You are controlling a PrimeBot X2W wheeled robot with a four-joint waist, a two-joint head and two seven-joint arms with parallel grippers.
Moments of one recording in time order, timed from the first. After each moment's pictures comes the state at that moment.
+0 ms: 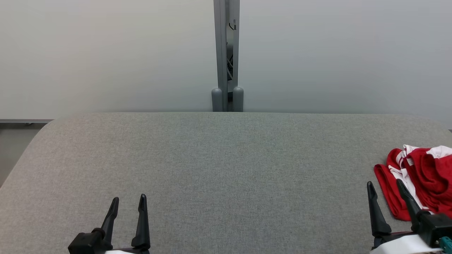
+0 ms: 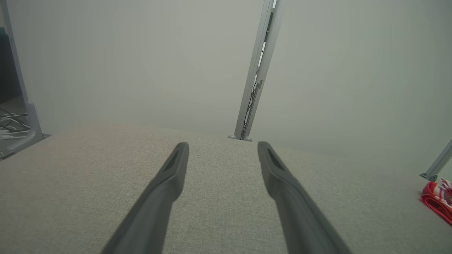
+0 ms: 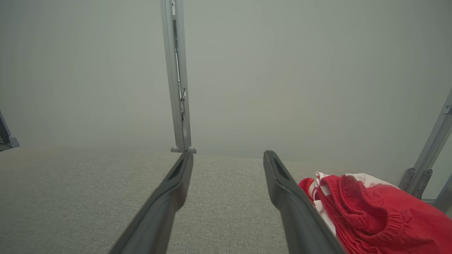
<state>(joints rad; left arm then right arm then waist) 0.10 0.05 -0.11 0.18 -0.32 0.04 -0.26 0.03 -0.05 -0.07 0.20 0.06 0.13 -0.26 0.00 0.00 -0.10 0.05</state>
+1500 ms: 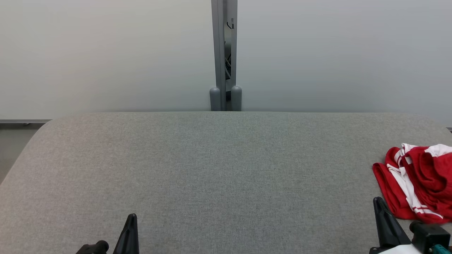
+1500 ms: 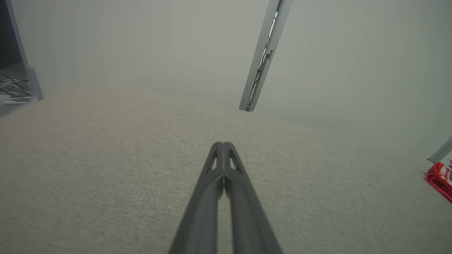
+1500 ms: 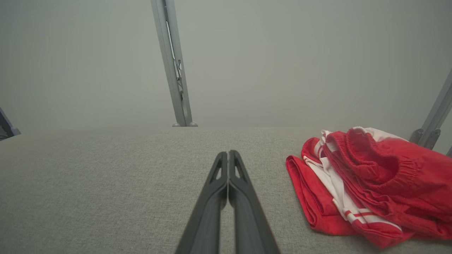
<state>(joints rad) 0.13 0.04 -0.12 0.25 -0.35 0.05 -0.25 0.06 -0.03 -0.06 0.26 0.10 0.13 -0.23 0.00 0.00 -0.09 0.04</state>
